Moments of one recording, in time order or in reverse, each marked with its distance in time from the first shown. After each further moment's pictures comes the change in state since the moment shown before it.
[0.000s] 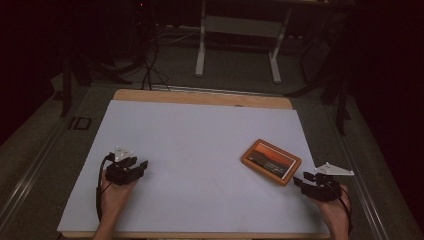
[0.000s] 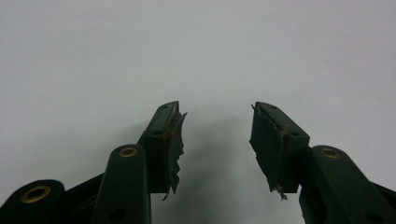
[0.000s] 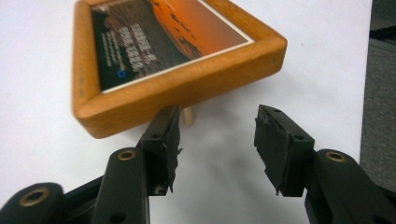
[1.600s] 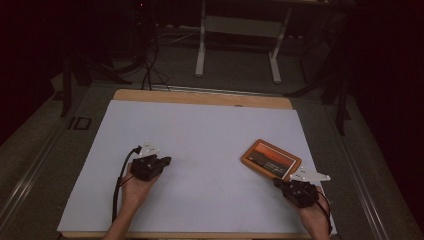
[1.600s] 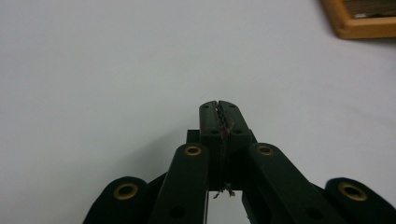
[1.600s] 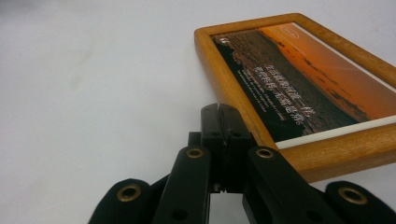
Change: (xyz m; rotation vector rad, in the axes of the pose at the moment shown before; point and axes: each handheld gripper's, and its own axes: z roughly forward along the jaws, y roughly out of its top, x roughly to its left) left arm -0.063 0.038 0.016 -0.023 -0.274 0.162; right arm 0.070 0.013 0.007 -0.060 0.148 -0.119
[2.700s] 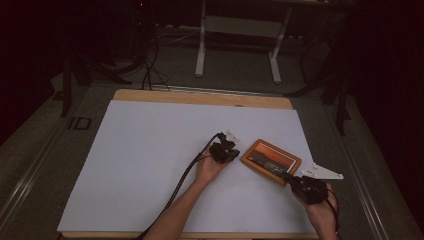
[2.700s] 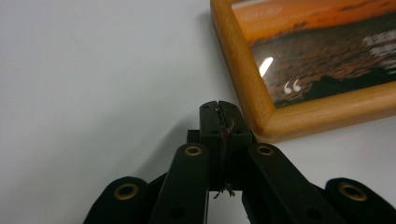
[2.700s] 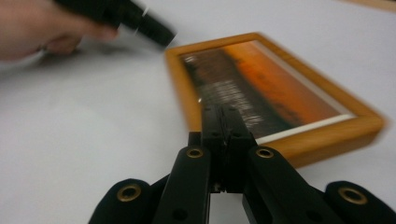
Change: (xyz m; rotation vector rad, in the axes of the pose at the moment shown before) left arm -0.106 0.083 0.183 0.130 -0.205 0.182; right arm -0.021 0.003 -0.015 -0.068 -0.060 0.038
